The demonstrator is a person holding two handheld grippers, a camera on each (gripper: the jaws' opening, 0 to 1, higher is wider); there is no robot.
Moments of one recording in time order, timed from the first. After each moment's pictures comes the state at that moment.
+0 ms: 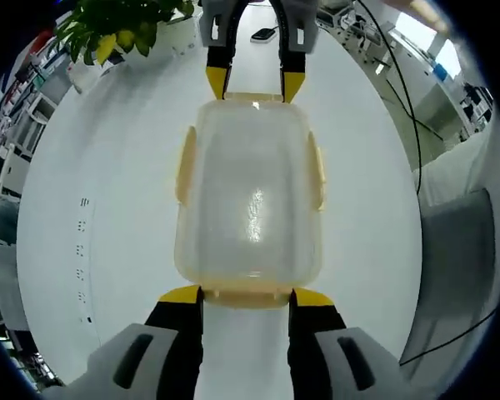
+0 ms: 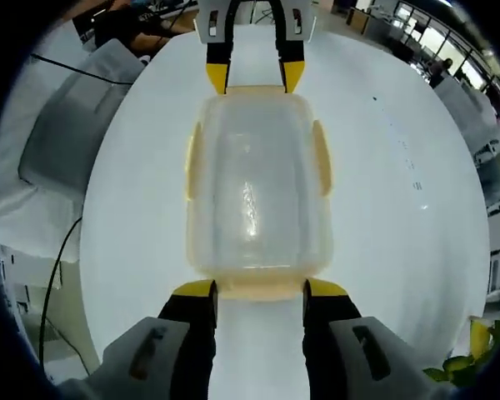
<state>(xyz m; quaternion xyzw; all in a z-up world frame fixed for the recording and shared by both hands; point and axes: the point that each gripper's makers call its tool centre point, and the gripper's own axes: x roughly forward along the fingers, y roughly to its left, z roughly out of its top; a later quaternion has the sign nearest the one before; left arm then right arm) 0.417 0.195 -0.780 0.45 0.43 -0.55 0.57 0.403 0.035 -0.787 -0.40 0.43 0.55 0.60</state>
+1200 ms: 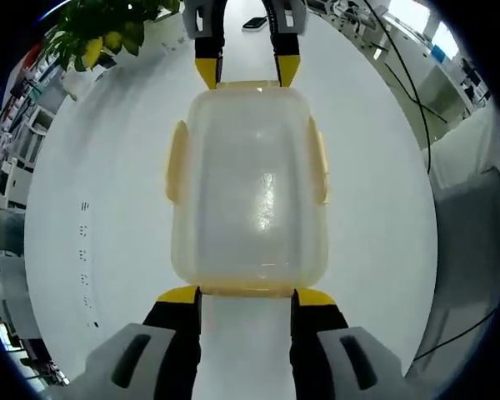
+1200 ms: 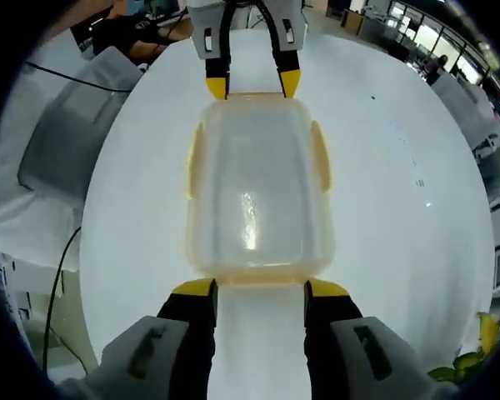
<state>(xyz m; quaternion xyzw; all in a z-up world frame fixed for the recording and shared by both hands) 0.424 0.198 -0.796 0.48 0.40 -0.54 0.57 0.405 0.034 -0.794 -0.37 0.42 0.55 0.62</state>
